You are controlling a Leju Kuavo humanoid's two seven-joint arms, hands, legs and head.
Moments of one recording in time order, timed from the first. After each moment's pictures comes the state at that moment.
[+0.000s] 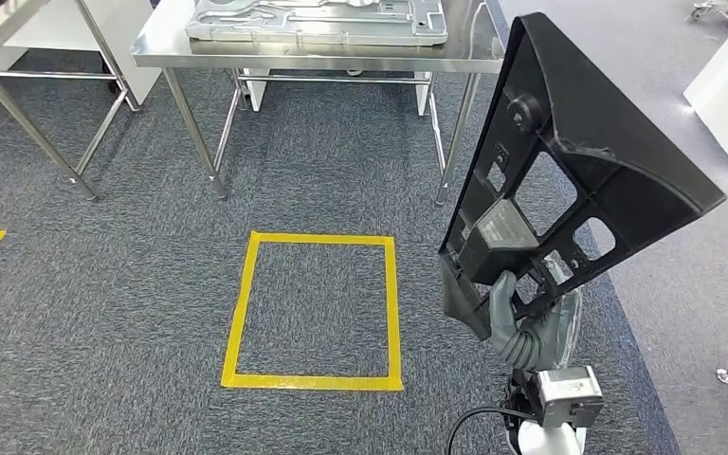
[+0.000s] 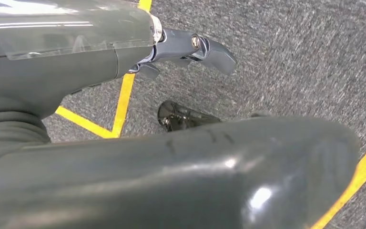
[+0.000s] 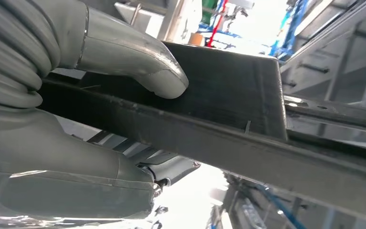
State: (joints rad) left arm -0.09 -0.14 1.37 -0.22 -1.10 -0.03 -0.33; right arm 0.10 0.07 0.13 -1.92 0.26 -0.38 -0.53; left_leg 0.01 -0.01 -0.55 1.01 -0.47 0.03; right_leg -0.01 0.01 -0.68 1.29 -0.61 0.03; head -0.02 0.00
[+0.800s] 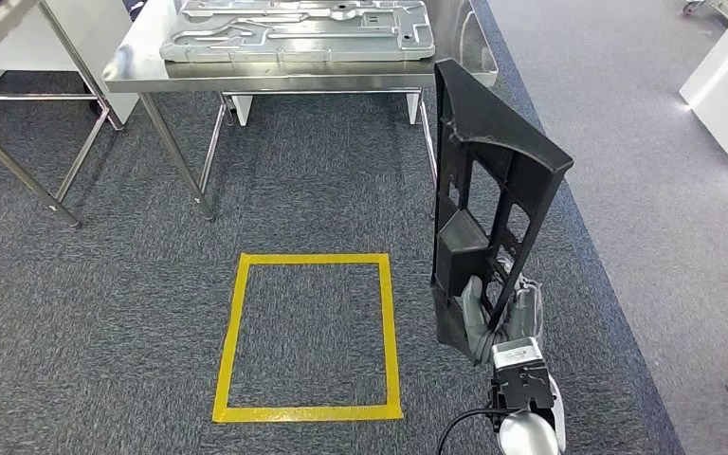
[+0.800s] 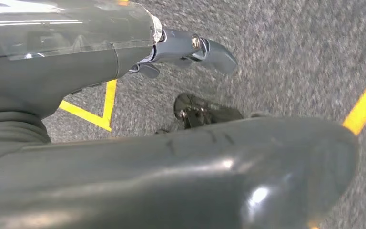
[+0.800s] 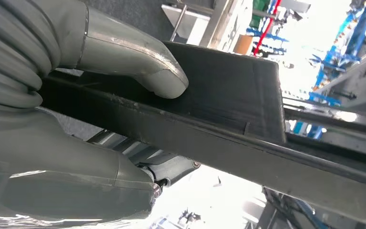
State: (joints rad) left arm -0.09 -0.14 1.37 -0.22 -1.08 -0.02 -0.31; right arm 0.09 0.11 0.12 -1.81 0.36 -0.34 -0.44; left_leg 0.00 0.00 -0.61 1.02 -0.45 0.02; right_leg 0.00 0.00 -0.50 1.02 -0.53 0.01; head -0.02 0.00
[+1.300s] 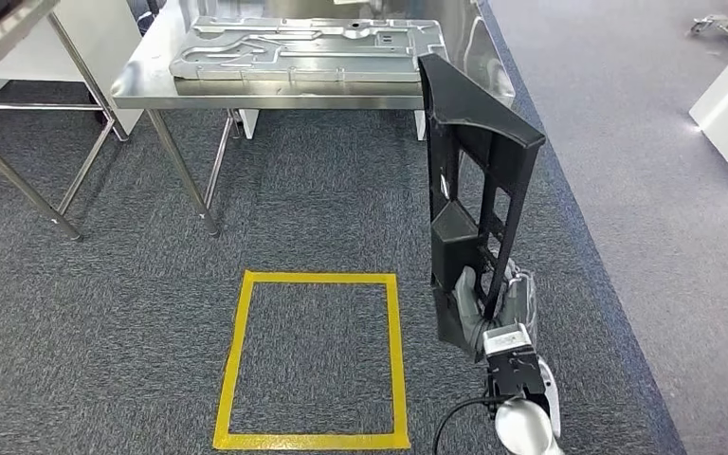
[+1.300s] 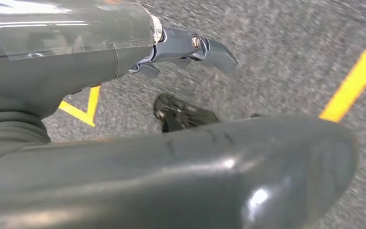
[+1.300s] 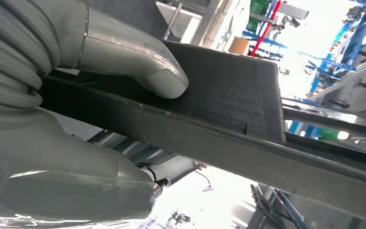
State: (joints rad) left arm -0.09 -0.14 1.38 -0.22 -1.06 -0.01 -0.30; right arm 0.01 0.10 0.11 -1.75 0.38 -0.32 -0.42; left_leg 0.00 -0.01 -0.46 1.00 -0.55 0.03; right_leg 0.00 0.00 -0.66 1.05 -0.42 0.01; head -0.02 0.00
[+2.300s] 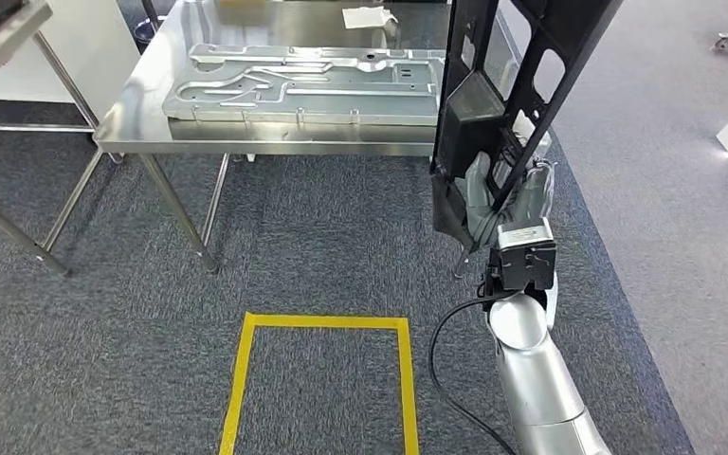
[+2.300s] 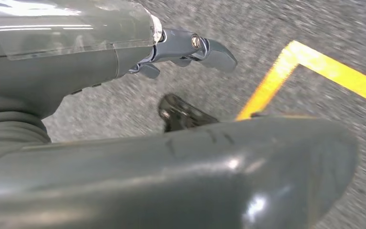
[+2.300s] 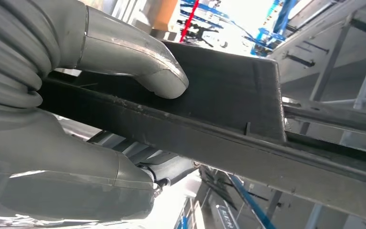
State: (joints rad) left arm -0.09 -0.17 1.42 -0.22 -0.99 0.06 -0.29; right arm -0.38 0.08 0.14 -1.64 0.32 -0.37 -0.42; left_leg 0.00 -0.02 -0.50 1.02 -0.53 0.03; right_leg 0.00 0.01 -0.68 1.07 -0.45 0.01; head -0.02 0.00
